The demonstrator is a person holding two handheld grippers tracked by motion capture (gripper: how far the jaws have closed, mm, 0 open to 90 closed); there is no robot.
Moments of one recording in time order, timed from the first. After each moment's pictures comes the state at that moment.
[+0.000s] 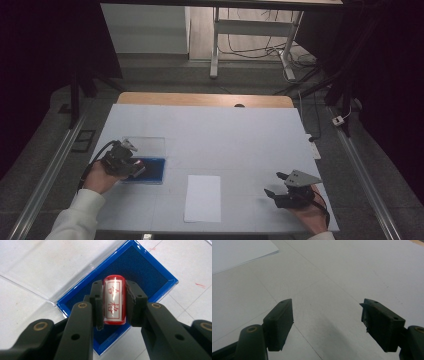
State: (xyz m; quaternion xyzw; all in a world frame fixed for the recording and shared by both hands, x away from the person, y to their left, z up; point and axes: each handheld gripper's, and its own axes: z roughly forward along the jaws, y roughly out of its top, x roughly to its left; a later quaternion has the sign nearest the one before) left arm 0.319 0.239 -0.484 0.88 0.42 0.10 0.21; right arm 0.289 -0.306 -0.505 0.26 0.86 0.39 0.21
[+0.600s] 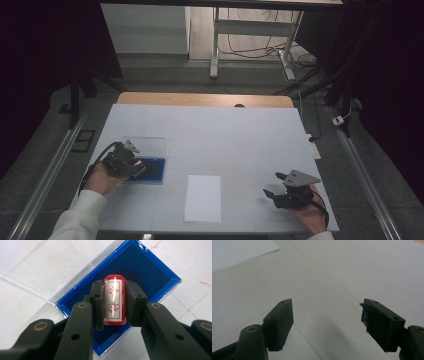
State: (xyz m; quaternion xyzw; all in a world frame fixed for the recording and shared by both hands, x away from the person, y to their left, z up) left arm 0.317 0.235 -0.486 0.88 0.42 0.12 0.21; right arm 0.290 -0.303 -0.507 0.26 0.86 0.38 0.21
